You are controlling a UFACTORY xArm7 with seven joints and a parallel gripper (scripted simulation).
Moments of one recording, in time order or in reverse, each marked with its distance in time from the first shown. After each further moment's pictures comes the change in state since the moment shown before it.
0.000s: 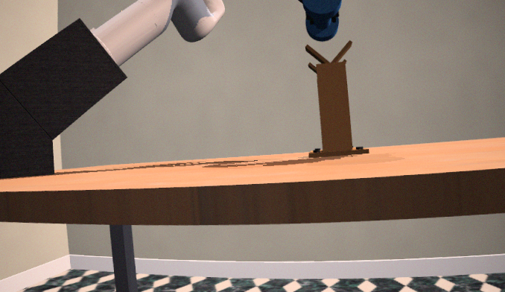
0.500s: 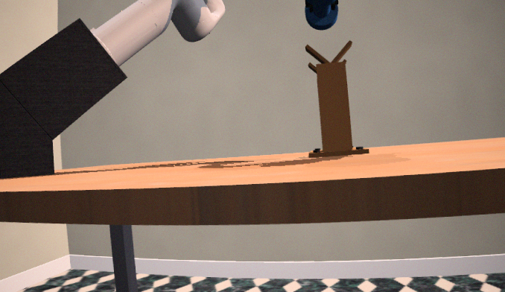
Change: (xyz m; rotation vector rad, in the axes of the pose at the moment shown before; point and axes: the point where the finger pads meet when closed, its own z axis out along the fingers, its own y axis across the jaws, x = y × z) arm 0.000 0.001 -0.026 -0.001 0.002 -0.002
